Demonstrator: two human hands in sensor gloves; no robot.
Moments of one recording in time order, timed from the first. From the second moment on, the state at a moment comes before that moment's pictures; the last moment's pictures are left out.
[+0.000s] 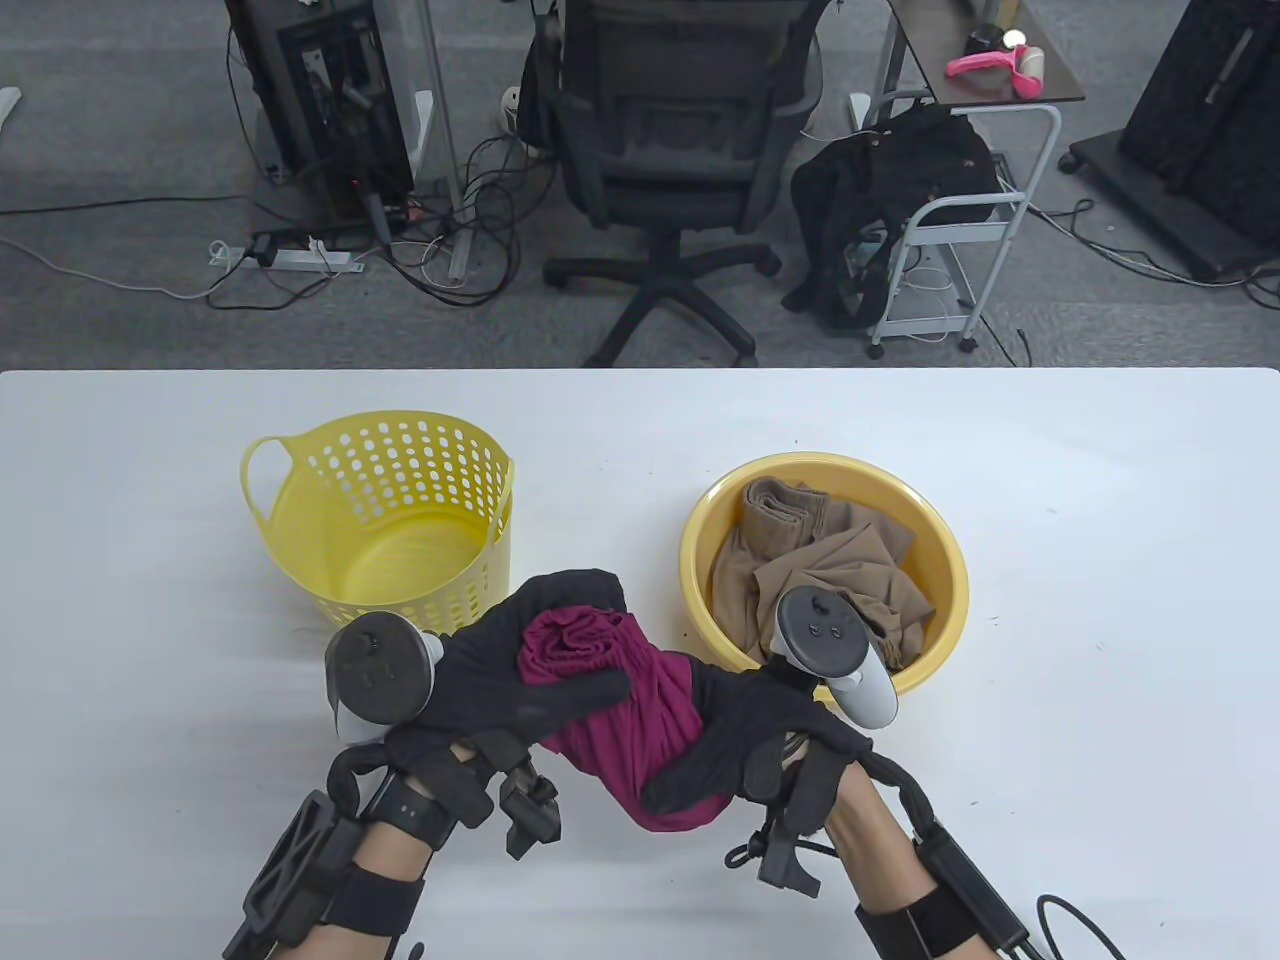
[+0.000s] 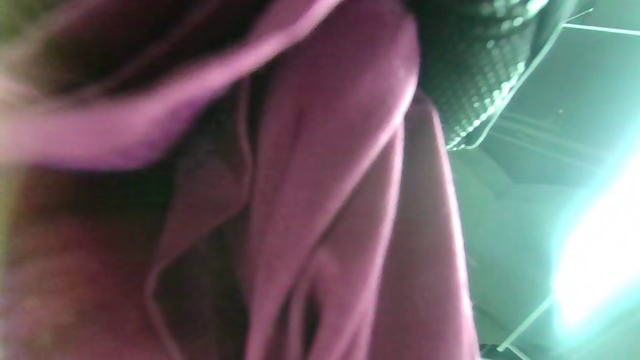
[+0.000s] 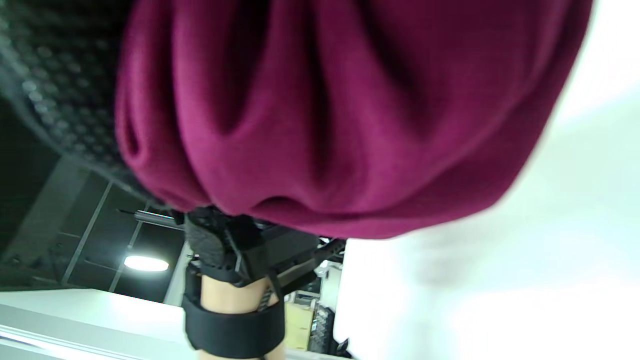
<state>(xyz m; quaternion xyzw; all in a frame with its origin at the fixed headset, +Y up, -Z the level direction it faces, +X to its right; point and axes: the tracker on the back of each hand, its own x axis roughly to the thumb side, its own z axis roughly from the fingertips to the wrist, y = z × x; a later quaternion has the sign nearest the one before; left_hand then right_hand) -0.164 -0.594 -0.282 0.06 -0.35 0.52 0.77 0.072 -0.639 -0.287 0.33 0.25 0.71 0.57</state>
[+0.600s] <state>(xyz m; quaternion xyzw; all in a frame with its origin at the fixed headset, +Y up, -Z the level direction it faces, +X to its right) -0.162 -0.600 -0.281 0.07 -0.24 0.47 0.85 0.064 -0.604 -0.273 0.31 0.08 0.88 0.34</state>
